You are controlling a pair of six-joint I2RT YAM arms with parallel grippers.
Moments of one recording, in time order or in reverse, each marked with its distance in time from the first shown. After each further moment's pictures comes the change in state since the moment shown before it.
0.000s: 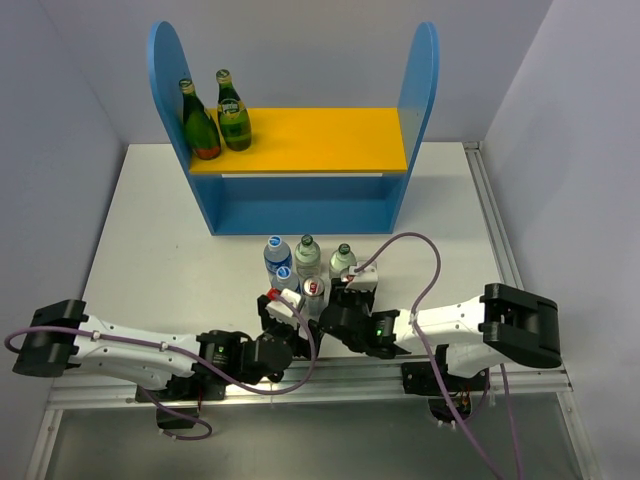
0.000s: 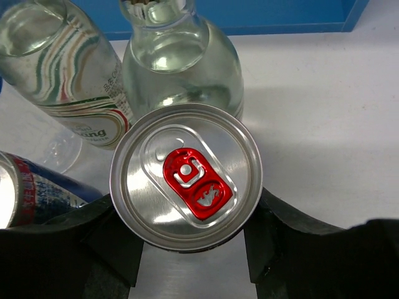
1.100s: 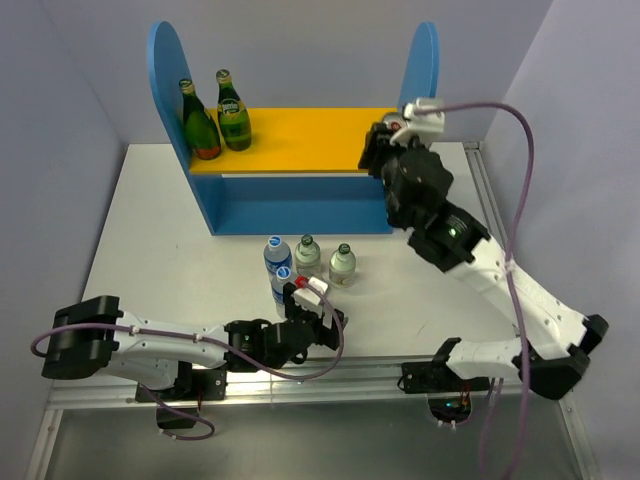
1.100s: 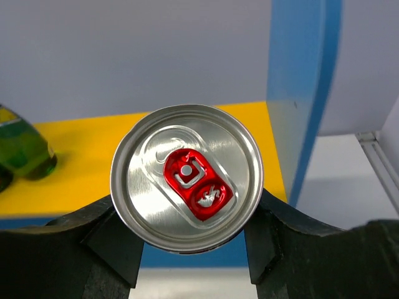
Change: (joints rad) left arm 0.107 0.202 0.077 0.212 0.138 0.132; right arm -0.445 -0.209 0.917 -0.290 -0.249 -0.731
